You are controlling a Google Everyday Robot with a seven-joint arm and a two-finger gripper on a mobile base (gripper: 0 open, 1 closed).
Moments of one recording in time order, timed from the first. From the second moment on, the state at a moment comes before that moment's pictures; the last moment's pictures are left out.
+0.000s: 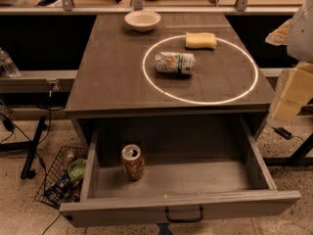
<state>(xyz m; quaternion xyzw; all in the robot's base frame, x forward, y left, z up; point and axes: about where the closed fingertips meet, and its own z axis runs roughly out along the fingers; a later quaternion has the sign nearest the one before) 0.439 -0.216 0.982 -0.61 0.78 -0.04 0.17</state>
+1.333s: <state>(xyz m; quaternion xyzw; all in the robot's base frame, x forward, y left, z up) 0.436 -0.197 0.834 -0.61 0.76 0.13 0.18</state>
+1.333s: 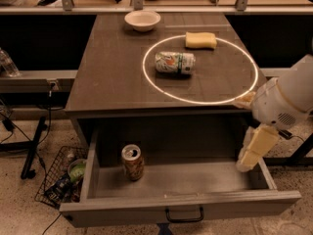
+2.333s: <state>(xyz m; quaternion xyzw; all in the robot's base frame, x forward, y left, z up) 0.437 -0.181 0.787 -0.62 0.74 0.18 0.20</state>
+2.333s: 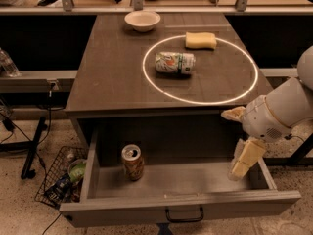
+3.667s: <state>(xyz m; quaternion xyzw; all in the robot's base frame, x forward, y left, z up) 0.463 -0.069 0.692 -0.58 0.71 0.31 0.26</state>
